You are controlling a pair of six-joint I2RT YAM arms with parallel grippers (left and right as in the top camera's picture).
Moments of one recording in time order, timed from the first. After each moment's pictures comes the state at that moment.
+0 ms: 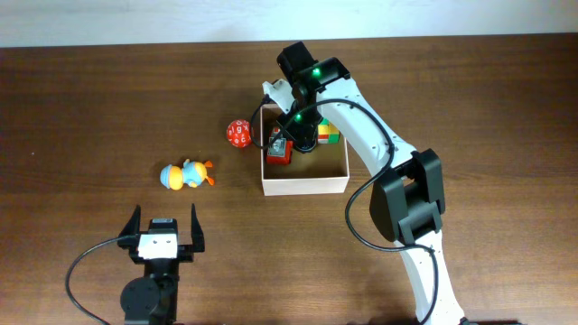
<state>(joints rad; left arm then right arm) -0.03 0.01 0.01 -0.07 -0.09 0.14 0.47 2.39 2.23 -1.18 -0.18 -0.30</state>
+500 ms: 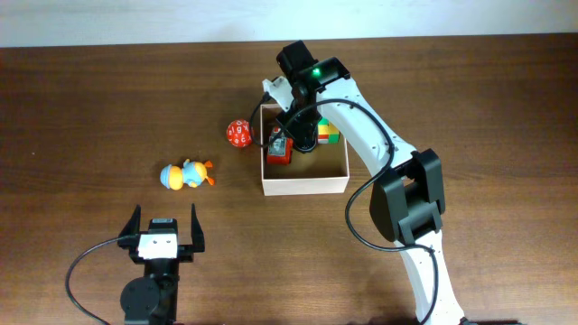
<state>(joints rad) -0.03 0.01 0.01 -0.07 -0.09 0.14 0.47 2.39 2.23 -1.15 -0.13 -0.26</state>
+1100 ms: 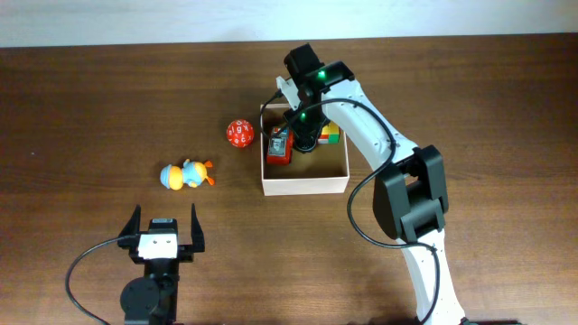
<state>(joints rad) -0.03 0.01 0.01 -0.07 -0.09 0.14 0.45 2.39 2.15 -1.09 -0.08 -0.13</state>
